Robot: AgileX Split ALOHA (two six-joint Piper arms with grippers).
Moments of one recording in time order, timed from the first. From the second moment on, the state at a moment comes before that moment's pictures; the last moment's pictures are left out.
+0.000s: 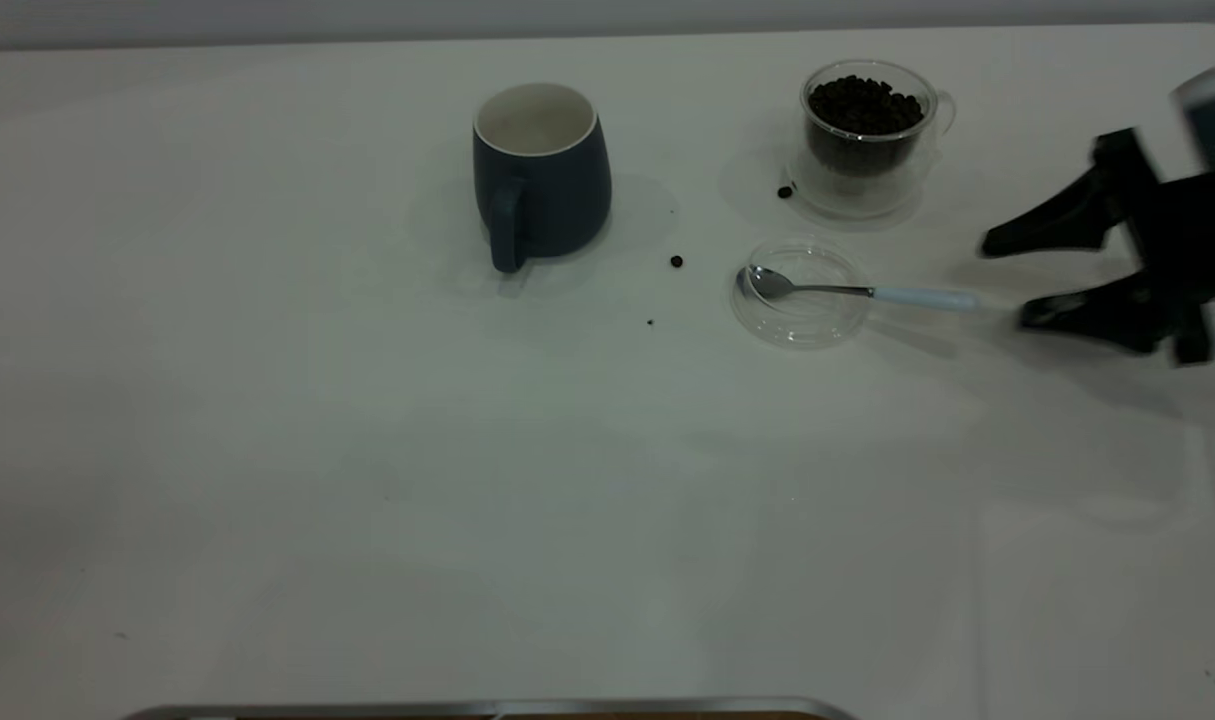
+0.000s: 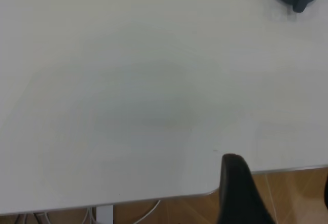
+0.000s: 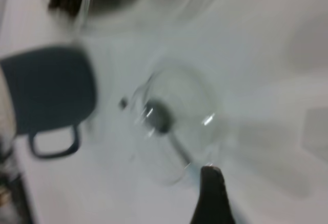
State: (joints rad) left arm -0.11 -0.02 -0.49 -0.01 1.14 -0.02; right arm -0.26 2.43 -1.00 1.68 0.81 -1.34
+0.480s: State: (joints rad) left arm -0.11 -0.02 -0.49 -0.01 1.14 -0.02; right arm -0.14 1.60 -0.94 1.05 0.61 -0.89
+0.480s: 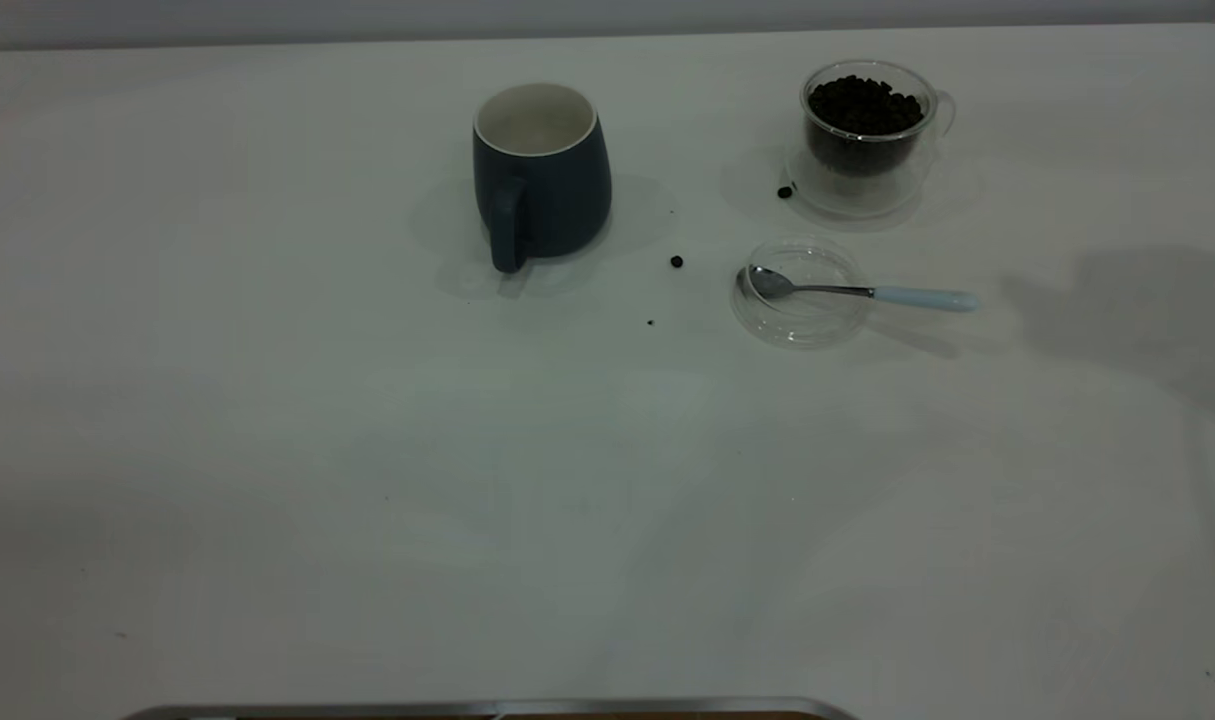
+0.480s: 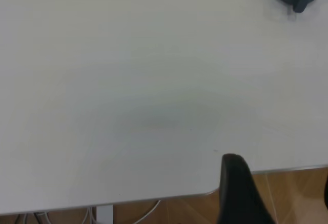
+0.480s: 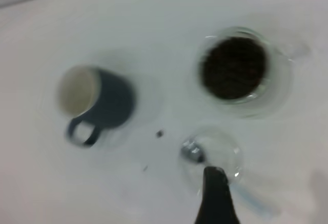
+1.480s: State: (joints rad) left arm -0.11 -0.02 -0.49 -0.01 1.14 -0.02; right arm -0.03 0.23 -0.47 0.07 1.12 -0.03
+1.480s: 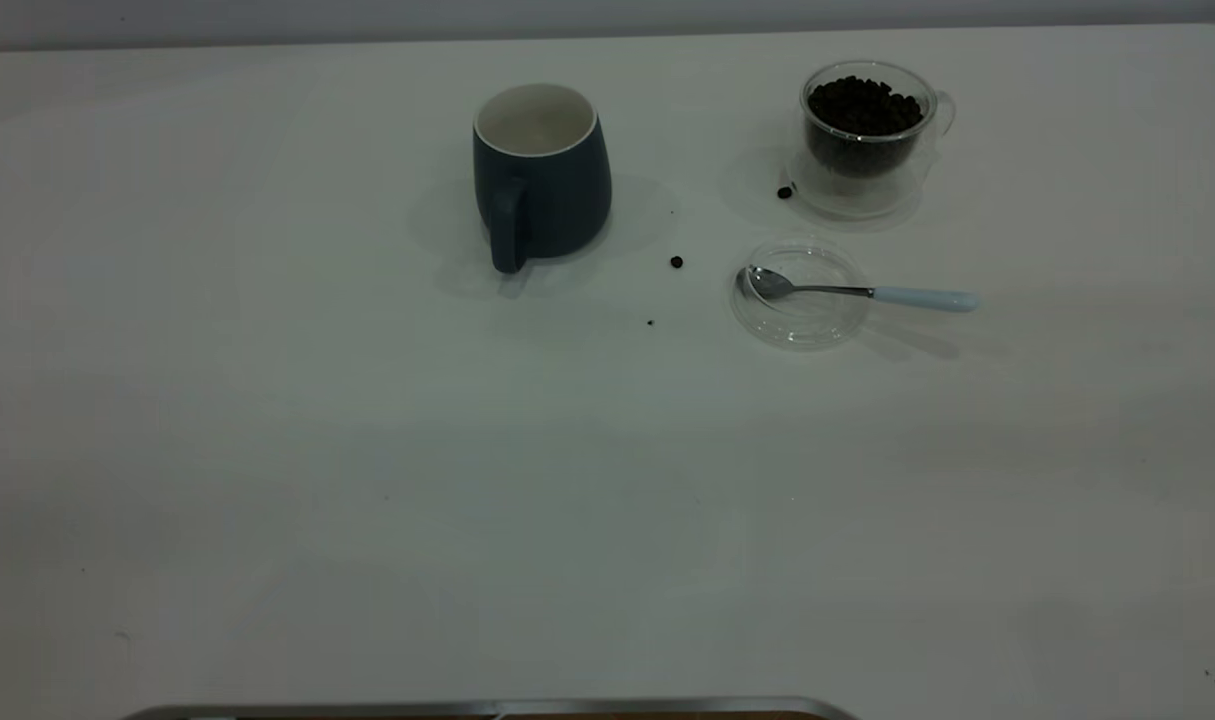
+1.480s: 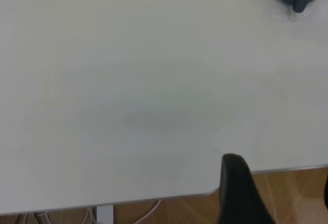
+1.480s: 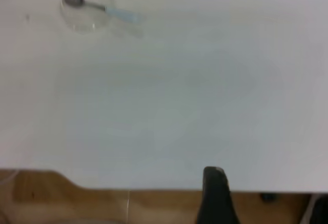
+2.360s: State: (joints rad) left arm -0.11 -0.02 -0.49 -0.01 1.14 -0.02; right arm -0.03 -0.01 -0.47 0.07 1.12 -0.03
